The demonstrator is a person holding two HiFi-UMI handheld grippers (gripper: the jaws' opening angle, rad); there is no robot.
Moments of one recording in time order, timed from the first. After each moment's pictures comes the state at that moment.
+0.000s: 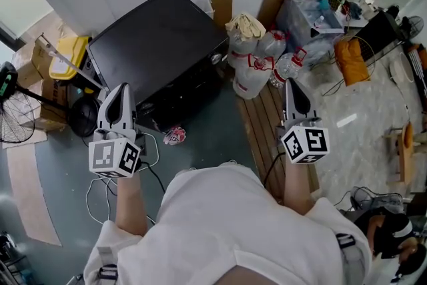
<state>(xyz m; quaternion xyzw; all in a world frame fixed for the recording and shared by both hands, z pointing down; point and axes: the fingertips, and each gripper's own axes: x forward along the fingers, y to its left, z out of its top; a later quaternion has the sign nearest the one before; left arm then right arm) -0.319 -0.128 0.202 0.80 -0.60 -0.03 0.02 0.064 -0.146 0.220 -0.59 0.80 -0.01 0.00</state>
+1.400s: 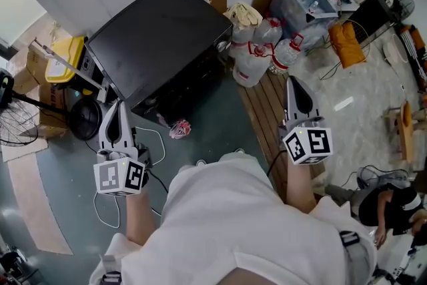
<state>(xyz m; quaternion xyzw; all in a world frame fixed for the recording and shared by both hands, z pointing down) -0.390 -0.075 0.226 0.79 -0.61 -0.06 0.04 -0.001 -0.097 0.223 -0.62 0.79 0.00 -0.01</state>
